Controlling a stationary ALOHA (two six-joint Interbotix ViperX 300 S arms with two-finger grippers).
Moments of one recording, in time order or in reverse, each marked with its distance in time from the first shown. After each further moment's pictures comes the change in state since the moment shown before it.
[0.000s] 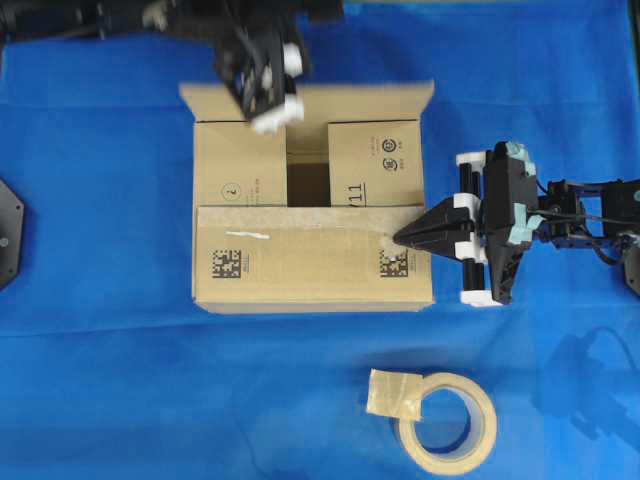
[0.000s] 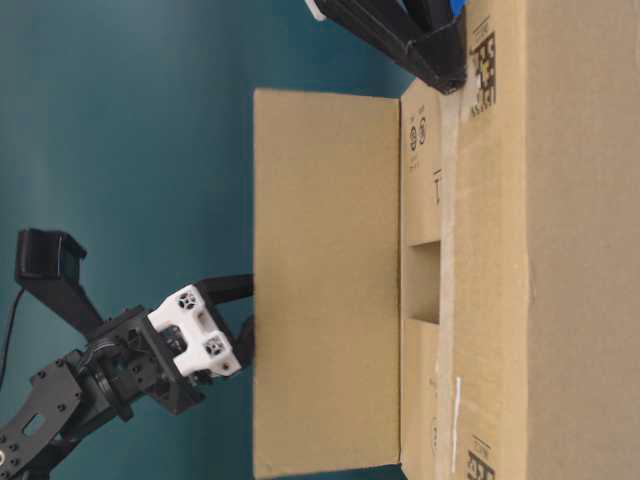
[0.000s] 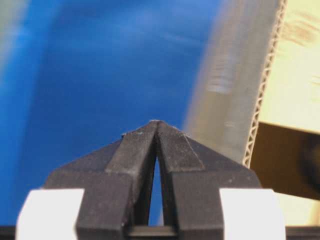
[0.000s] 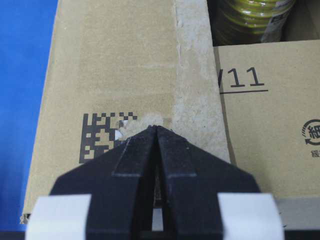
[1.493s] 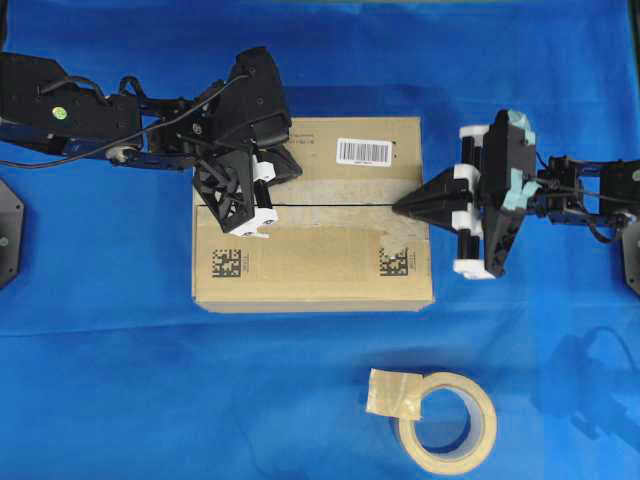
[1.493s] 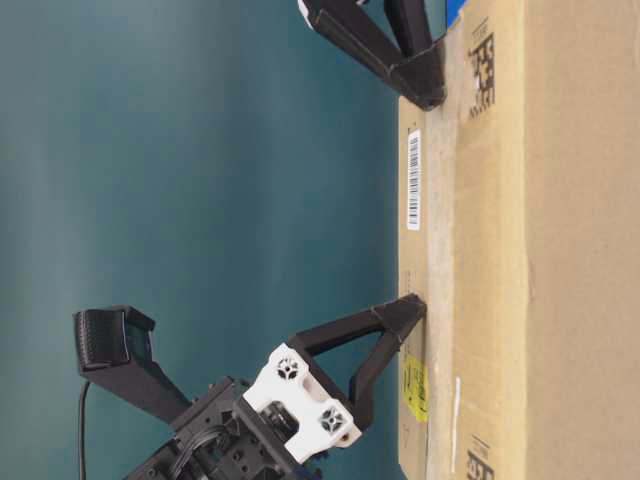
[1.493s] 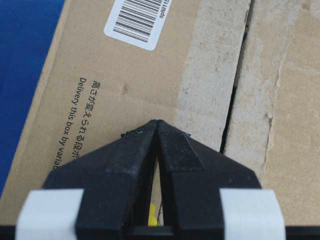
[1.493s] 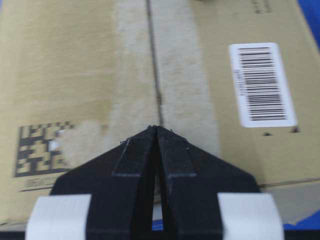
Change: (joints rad) left arm -0.170 -0.071 0.354 0.000 -0.379 -0.235; right arm -0.106 0.002 0.000 -0.003 -0.026 -0.002
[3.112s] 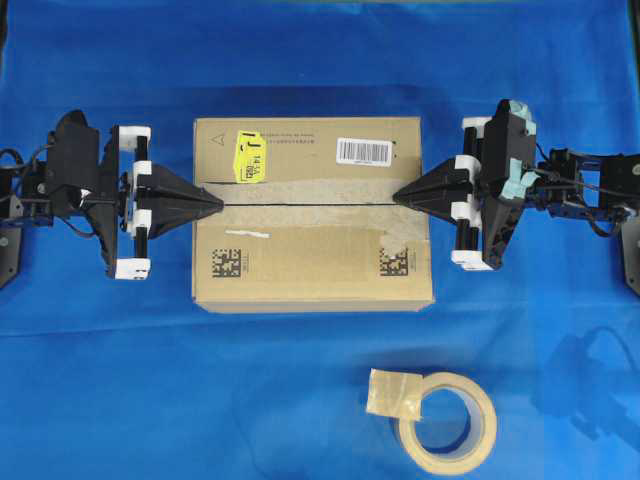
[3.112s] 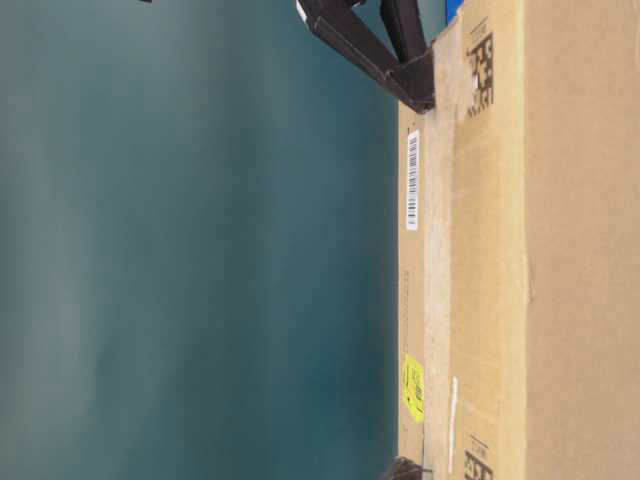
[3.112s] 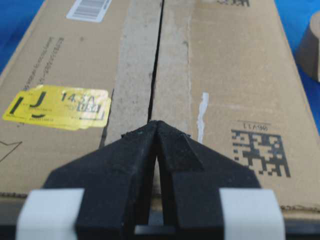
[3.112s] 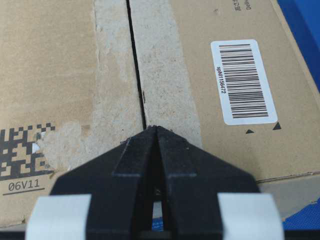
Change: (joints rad) left arm -0.110 -0.196 0.624 -0.003 -1.039 0.074; right arm -0.012 0.000 0.000 0.000 -0.005 0.000
